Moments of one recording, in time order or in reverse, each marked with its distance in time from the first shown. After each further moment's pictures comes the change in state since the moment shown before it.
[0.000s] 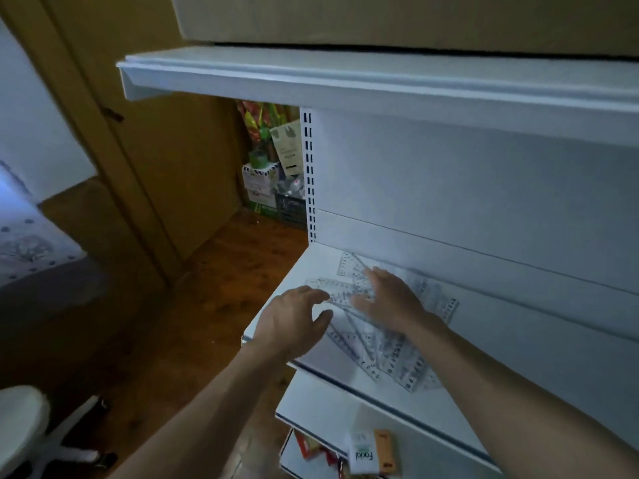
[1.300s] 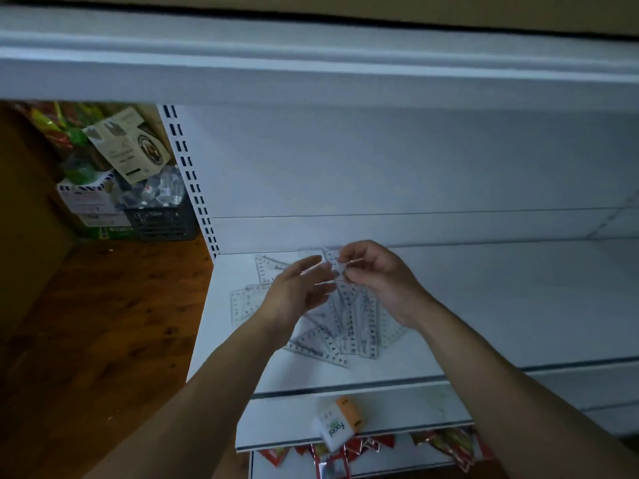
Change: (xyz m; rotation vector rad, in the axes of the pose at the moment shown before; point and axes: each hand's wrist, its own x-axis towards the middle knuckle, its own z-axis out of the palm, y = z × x) left_hand 0.068 0.037 0.012 -1.394 -0.642 -0.191; right_hand -0.079 -0.012 -0.043 1.170 0.464 0.139
